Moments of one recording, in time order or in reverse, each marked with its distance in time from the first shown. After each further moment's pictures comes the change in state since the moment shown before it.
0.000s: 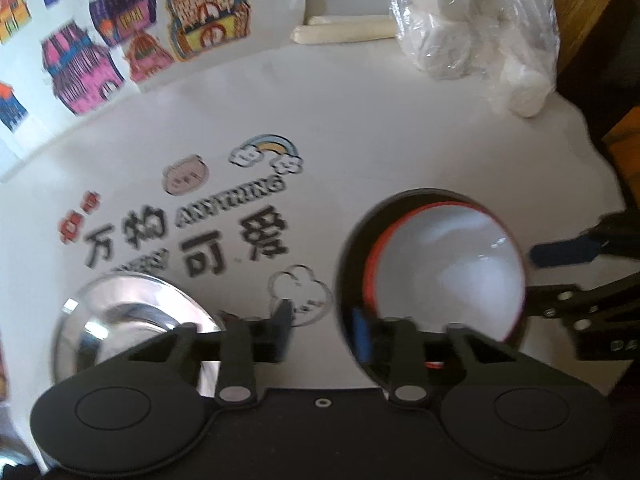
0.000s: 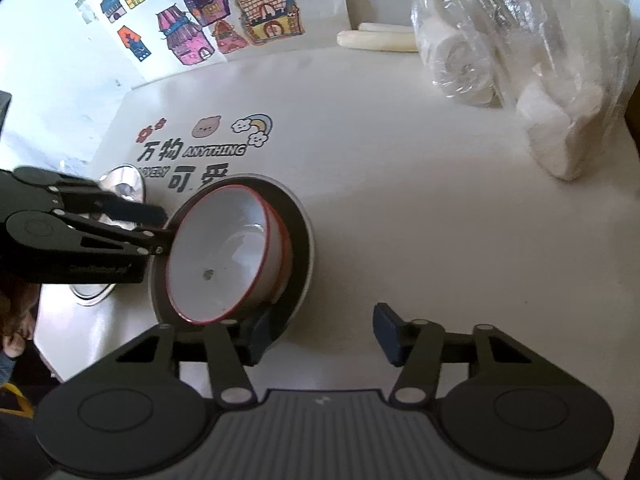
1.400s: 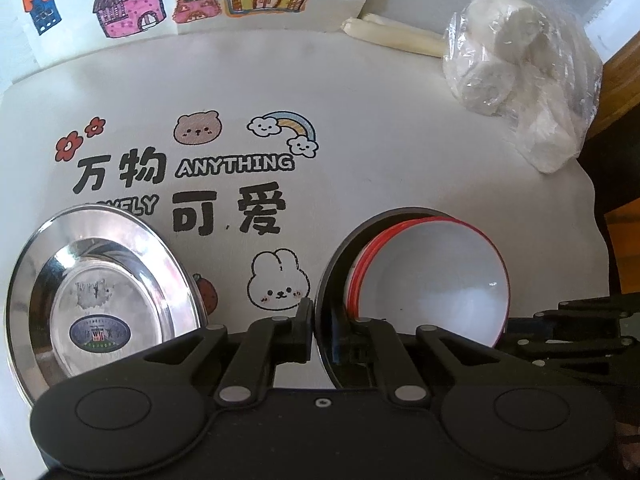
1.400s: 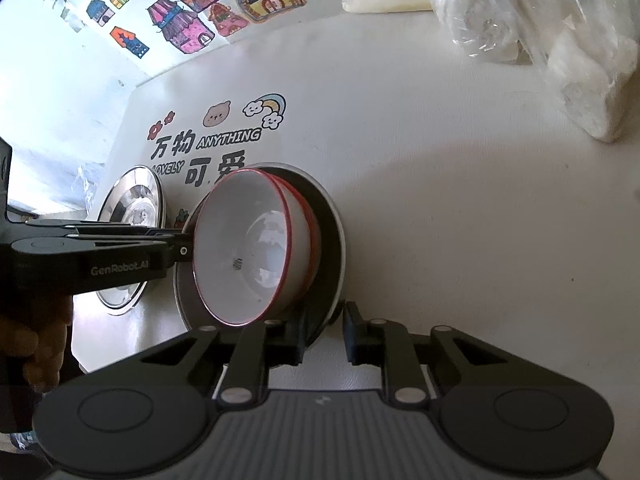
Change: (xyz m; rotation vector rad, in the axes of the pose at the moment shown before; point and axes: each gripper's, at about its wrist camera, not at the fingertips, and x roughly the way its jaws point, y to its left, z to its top) left arm 0.006 0.013 -0.004 -0.268 0.007 -0.048; right arm 0.013 0.003 0.010 0.091 0.101 0.080
